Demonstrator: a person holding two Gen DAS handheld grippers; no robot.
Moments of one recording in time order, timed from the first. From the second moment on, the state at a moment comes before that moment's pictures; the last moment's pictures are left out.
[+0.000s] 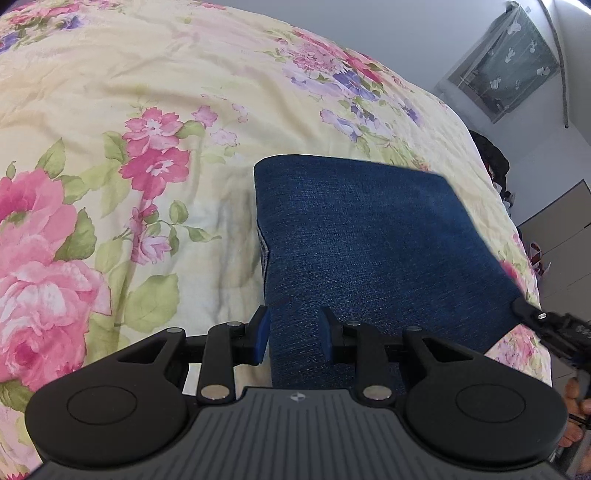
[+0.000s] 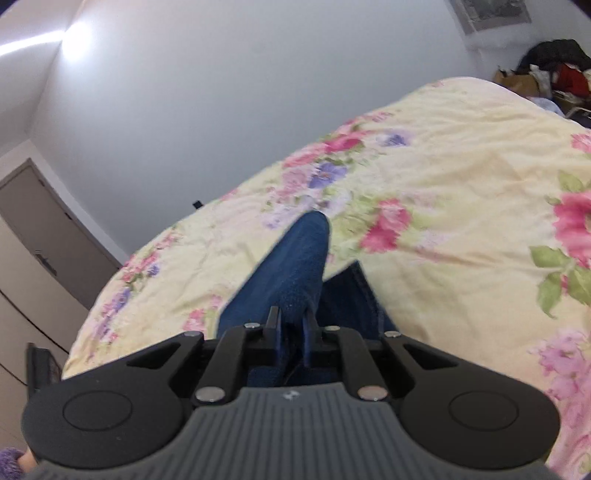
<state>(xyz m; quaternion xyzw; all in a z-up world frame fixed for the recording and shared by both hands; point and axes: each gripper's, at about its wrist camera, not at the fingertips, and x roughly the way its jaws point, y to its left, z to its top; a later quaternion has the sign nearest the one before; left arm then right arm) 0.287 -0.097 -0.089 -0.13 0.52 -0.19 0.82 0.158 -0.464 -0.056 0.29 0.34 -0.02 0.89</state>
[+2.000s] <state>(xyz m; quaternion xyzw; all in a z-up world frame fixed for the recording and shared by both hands) 0.206 -0.166 -0.137 0.07 0.51 -0.28 0.81 0.165 -0.447 -0.133 0.18 0.39 -0.06 0.90</state>
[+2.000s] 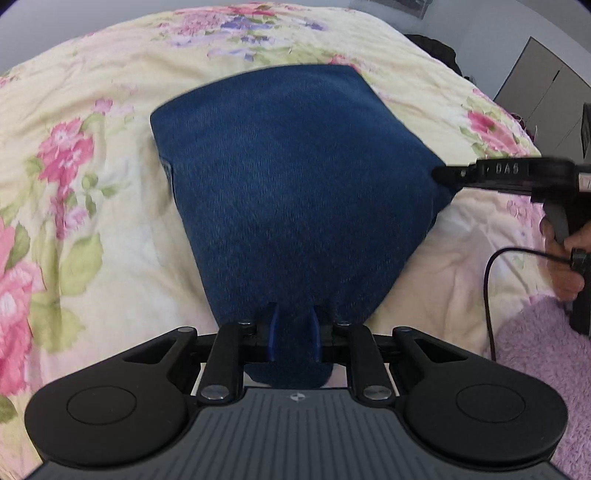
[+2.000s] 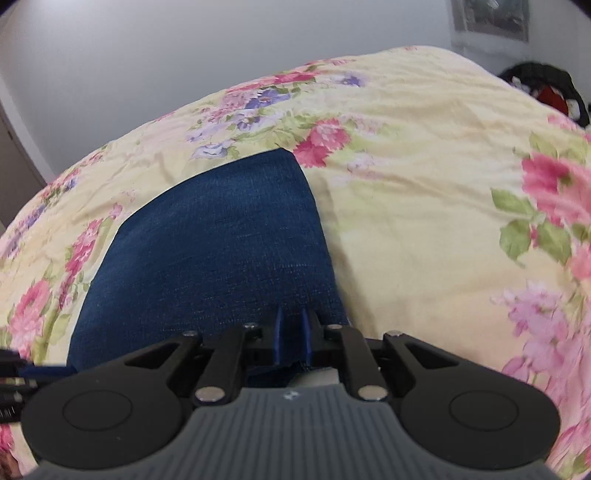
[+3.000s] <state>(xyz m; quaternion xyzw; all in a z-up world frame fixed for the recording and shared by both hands) 0.257 -0.074 -0.114 -0.18 0.45 -0.24 0.84 0.137 -0.506 -0.136 0.34 0.36 -0.02 0.87</state>
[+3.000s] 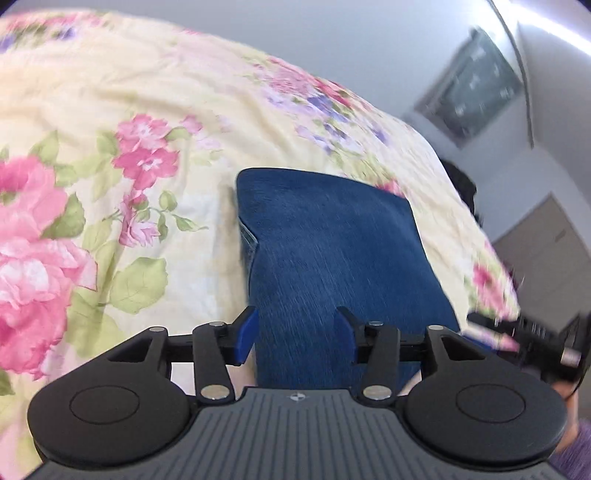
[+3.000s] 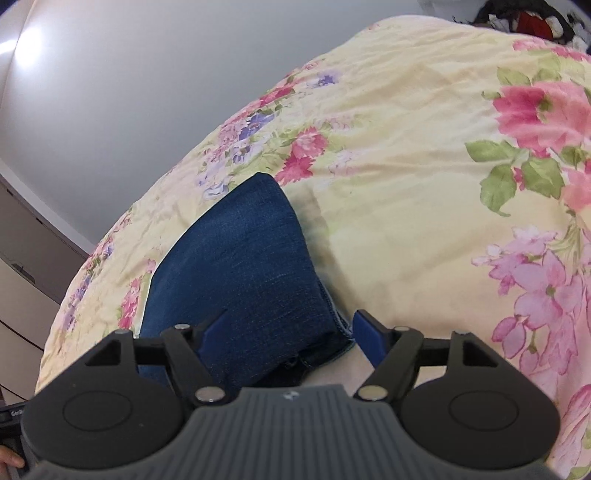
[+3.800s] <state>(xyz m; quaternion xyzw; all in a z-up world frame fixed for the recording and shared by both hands) 0.344 -0.098 -0.189 -0.27 0.48 -0.26 0.80 0.167 -0.525 -0.207 0.52 0.35 0.02 0.78</state>
